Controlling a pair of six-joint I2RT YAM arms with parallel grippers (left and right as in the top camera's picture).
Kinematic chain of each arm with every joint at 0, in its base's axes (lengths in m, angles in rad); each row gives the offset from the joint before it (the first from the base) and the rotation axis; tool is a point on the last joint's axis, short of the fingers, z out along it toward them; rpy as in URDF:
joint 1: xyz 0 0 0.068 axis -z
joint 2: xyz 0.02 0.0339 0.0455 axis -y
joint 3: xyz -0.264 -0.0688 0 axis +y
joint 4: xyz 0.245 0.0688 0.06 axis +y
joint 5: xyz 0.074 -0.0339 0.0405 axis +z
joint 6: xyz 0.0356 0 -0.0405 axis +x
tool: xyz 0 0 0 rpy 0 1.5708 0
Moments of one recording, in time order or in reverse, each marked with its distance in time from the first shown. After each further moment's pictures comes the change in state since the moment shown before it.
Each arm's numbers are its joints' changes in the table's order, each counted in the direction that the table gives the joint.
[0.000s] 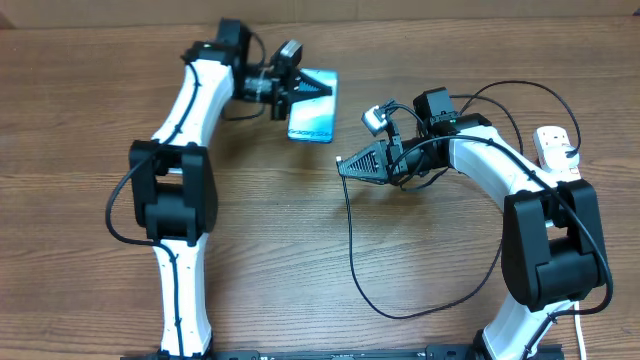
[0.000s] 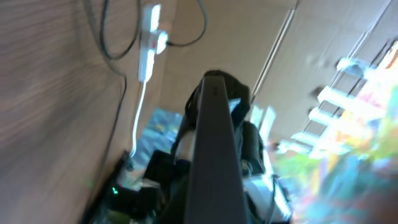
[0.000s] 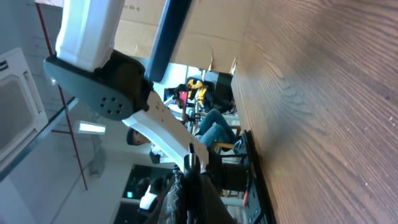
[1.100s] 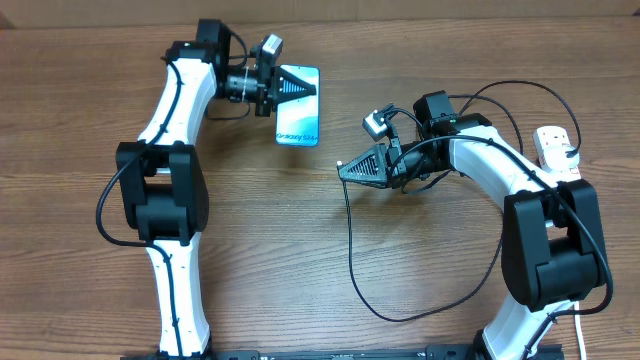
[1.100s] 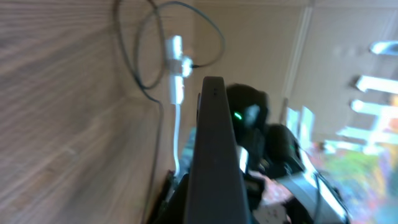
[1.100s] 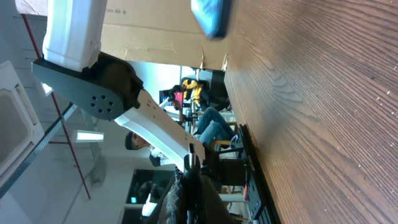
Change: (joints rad) left arm -0.016 0.007 0.002 -0.179 0.121 0.075; right arm 0.000 0.000 0.000 0.061 -0.044 0.003
